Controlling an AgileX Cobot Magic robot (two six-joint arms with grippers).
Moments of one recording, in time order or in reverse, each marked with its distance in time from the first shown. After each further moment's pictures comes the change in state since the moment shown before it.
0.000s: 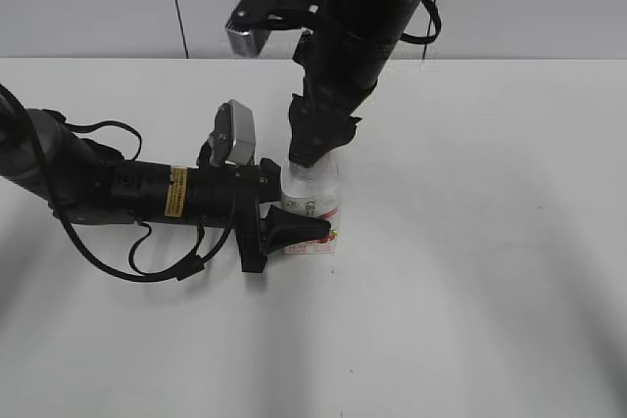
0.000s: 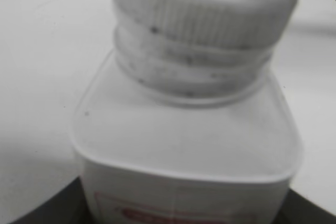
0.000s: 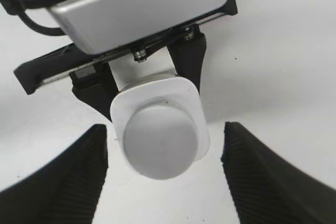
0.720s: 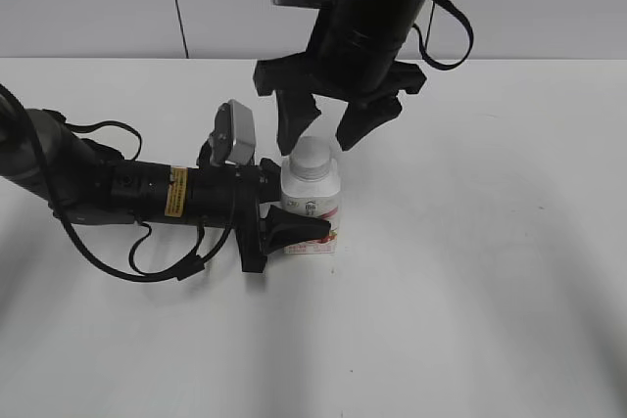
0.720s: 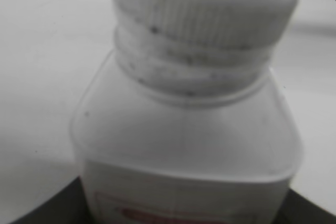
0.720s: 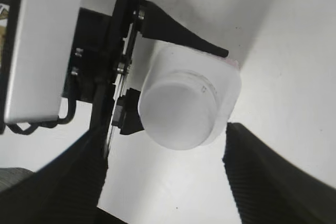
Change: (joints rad) left arm 0.000 0.000 0.000 -0.001 0.000 0.000; right arm 0.000 -0.015 0.000 0.009 0.060 1.007
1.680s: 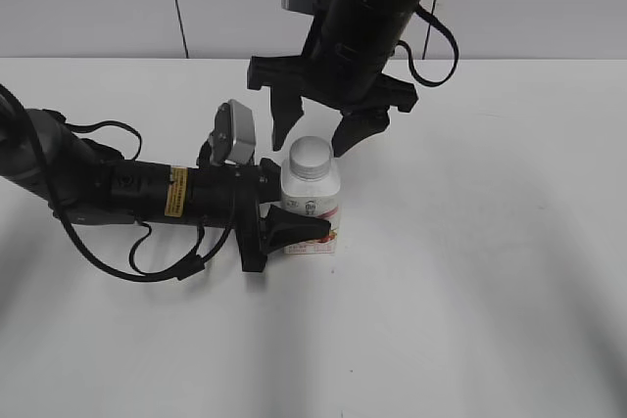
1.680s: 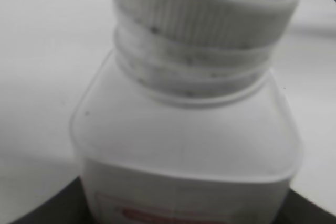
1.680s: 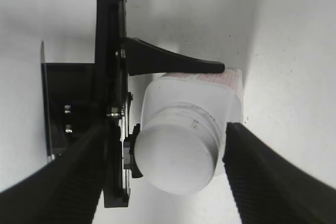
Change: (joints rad) left arm 0.000 0.000 0.000 -0.001 -0.001 -0.007; right arm 0.000 0.039 0.000 -0.010 -0.077 0.227
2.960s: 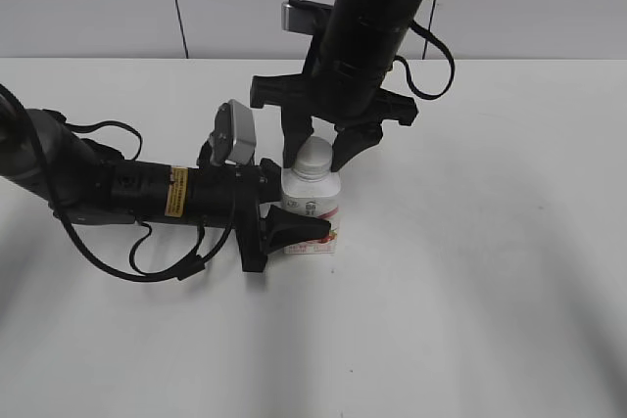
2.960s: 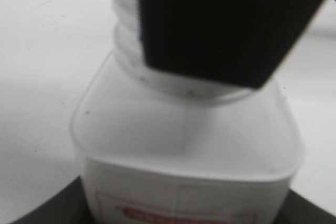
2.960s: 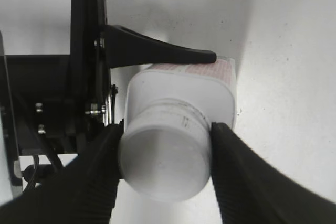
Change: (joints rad) left arm 0.000 0.000 0.000 -0.001 0.001 -0.003; right arm 0.000 0.033 0.000 0.006 0.032 0.000
